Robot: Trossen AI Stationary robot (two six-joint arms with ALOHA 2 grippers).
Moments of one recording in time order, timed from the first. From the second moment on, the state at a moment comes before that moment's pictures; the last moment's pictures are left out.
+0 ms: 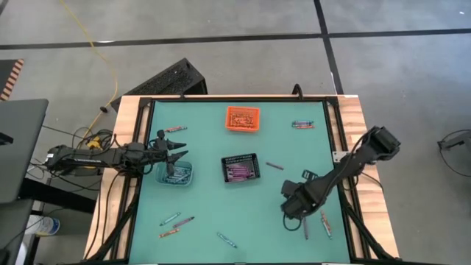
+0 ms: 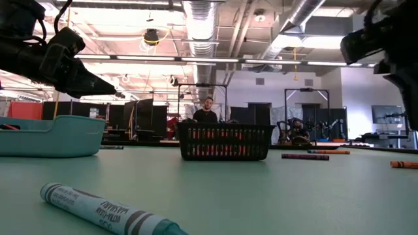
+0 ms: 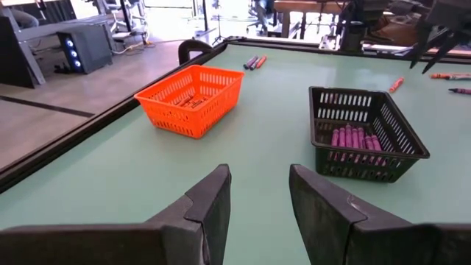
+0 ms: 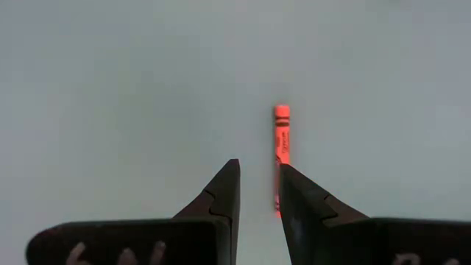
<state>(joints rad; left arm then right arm) 0.00 0.21 0.02 0.05 -0.37 -0.04 0.58 1.63 1.06 -1.09 0.15 1.01</state>
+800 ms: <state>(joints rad) 0.00 0.21 0.02 0.05 -0.37 -0.04 0.31 1.39 0.79 -0.75 -0.07 0.81</state>
